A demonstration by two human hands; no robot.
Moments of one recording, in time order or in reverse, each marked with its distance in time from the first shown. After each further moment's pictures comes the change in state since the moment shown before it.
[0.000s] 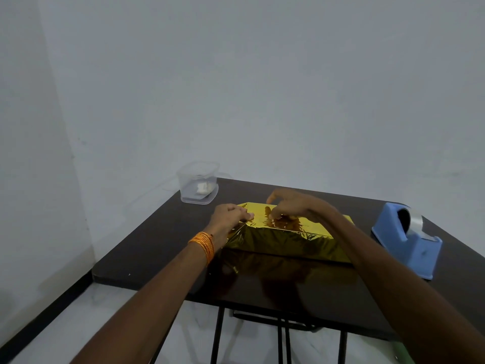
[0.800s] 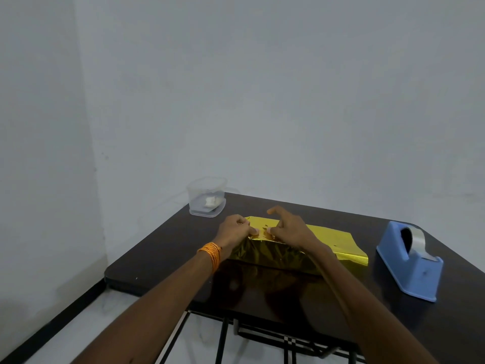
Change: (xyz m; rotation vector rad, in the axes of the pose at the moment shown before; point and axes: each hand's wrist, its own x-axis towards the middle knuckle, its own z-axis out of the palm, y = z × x) left_hand -0.003 0.003 0.011 0.229 0.071 0.102; right_hand -0.018 0.010 0.036 0.025 0.302 -0.188
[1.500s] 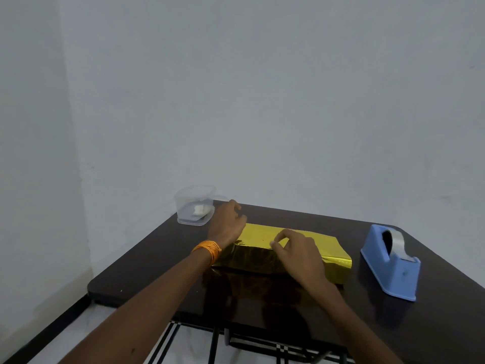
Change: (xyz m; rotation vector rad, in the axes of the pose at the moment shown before) left_hand 0.014 0.025 0.005 0.406 0.224 0.388; right_hand -0.069 0.006 0.000 -0.078 0.374 0.115
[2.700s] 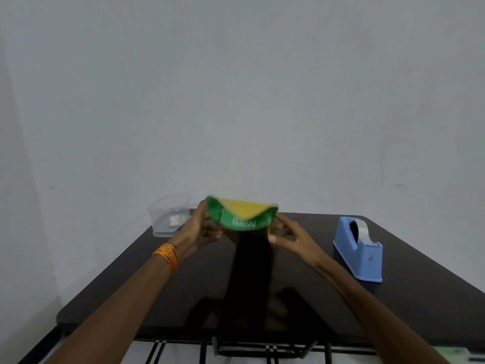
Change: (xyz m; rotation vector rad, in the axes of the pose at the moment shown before) left_hand 0.003 0.005 -0.032 -0.899 -0.365 -0.472; right_hand 0.012 0.043 -0.050 0.584 -0.224 -0.096
